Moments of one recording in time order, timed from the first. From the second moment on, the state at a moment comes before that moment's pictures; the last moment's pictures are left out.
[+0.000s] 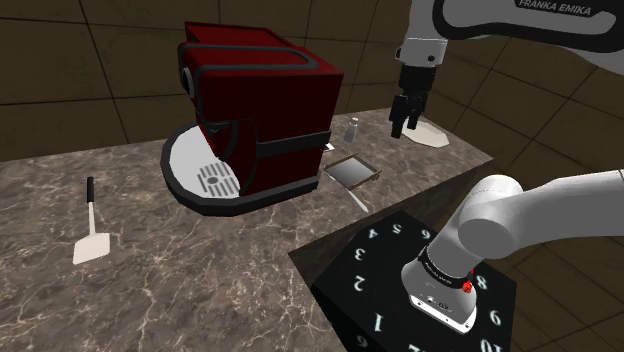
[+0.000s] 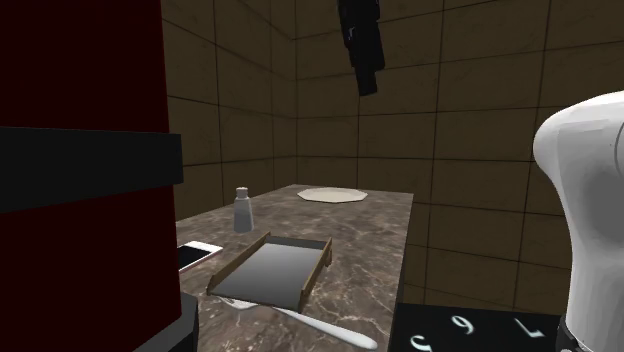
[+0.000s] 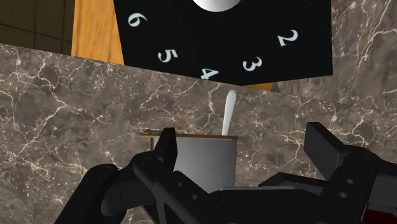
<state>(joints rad) -0.01 -0.75 -0.07 -2.39 -0.03 1.43 0.01</state>
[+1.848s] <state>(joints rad) -0.13 0.00 -0.32 -2.10 -0.11 2.11 -0.18</state>
